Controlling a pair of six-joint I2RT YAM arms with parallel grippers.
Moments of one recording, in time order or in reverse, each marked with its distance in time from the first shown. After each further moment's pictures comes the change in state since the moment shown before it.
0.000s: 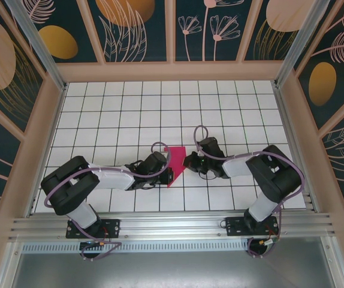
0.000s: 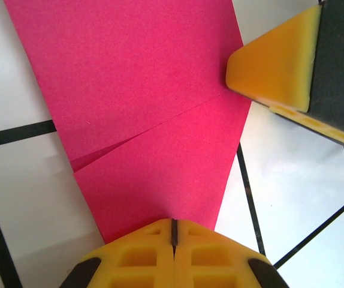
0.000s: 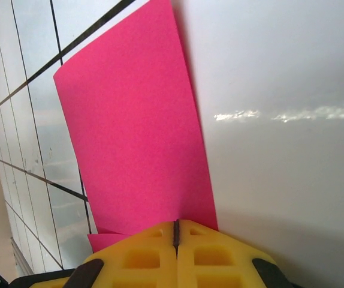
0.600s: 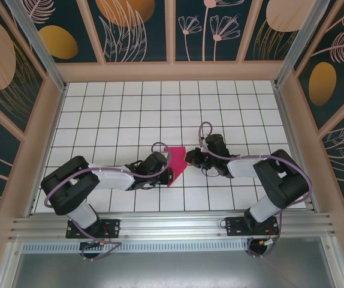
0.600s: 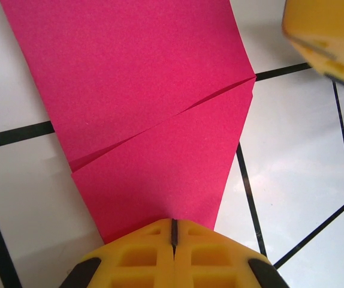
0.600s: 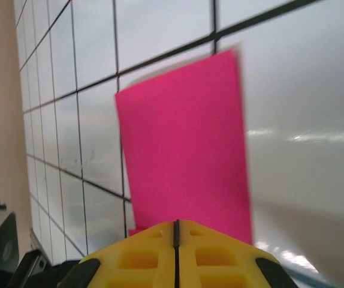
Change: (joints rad) left arm -0.001 0.000 0.000 0.000 0.000 0.012; right arm -0.024 -0.080 -0.012 0.025 -0.053 -0.048
